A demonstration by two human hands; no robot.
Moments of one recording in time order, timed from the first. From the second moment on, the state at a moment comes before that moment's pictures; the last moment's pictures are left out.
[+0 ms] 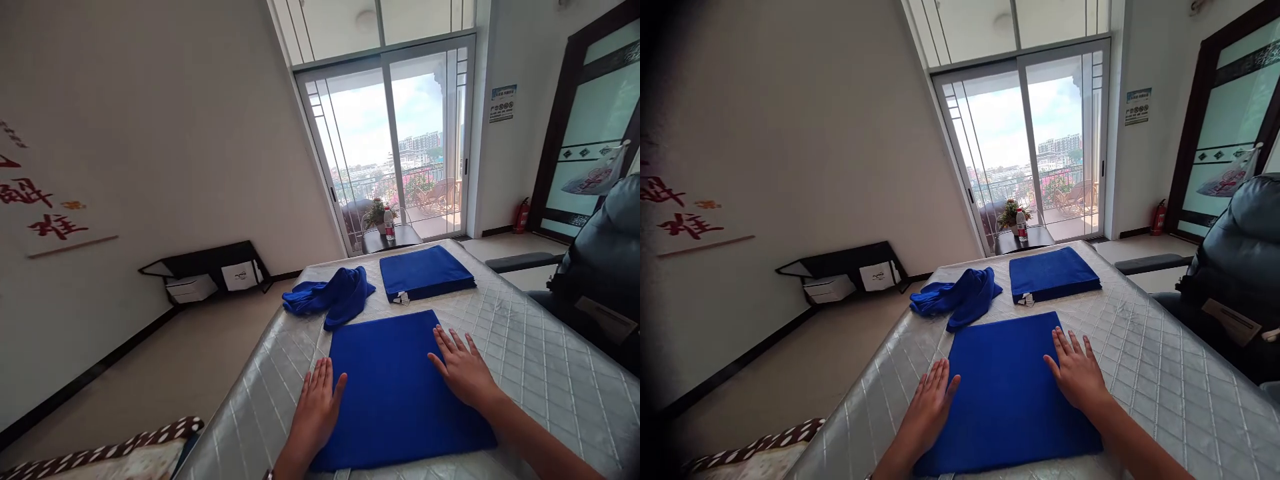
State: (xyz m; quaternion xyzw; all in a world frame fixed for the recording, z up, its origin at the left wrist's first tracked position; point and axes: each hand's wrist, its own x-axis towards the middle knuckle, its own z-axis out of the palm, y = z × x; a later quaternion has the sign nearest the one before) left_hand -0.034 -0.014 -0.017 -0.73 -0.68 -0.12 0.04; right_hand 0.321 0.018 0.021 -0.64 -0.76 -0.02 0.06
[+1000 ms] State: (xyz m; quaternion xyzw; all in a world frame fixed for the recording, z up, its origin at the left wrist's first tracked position) left_hand 0.207 0.030 0.009 -0.89 -0.46 -0.07 0.03; right_hand 0.335 0.036 -0.019 -0.61 -0.79 0.05 0.09
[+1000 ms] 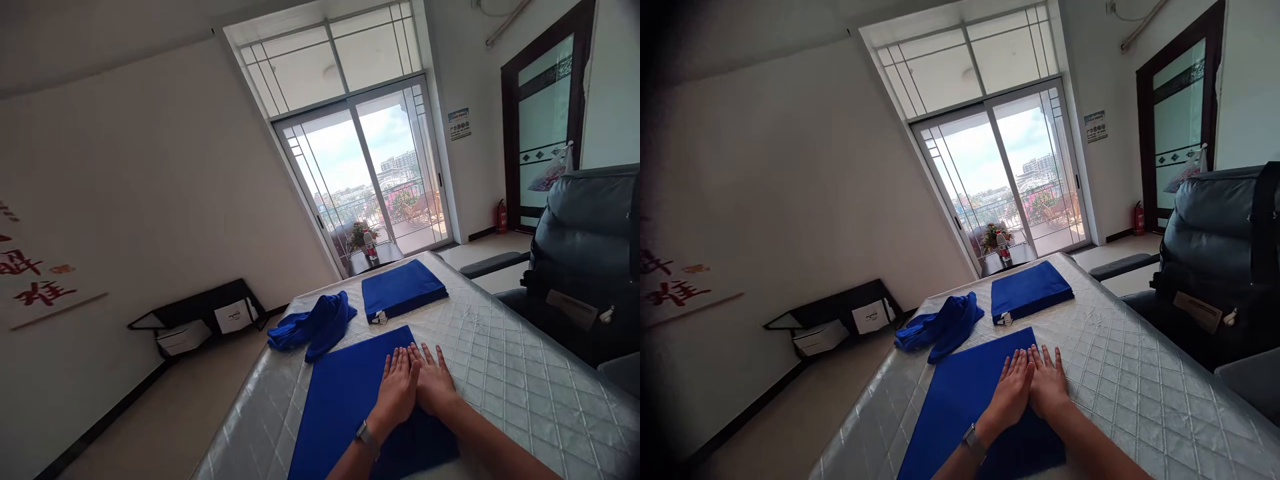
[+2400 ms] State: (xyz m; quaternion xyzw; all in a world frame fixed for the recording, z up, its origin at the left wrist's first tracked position) left_hand -0.024 0.022 -0.011 -0.74 -0.65 -0.17 0.07; right_hand 0.319 0.031 0.008 -0.65 -0.76 -0.03 0.03
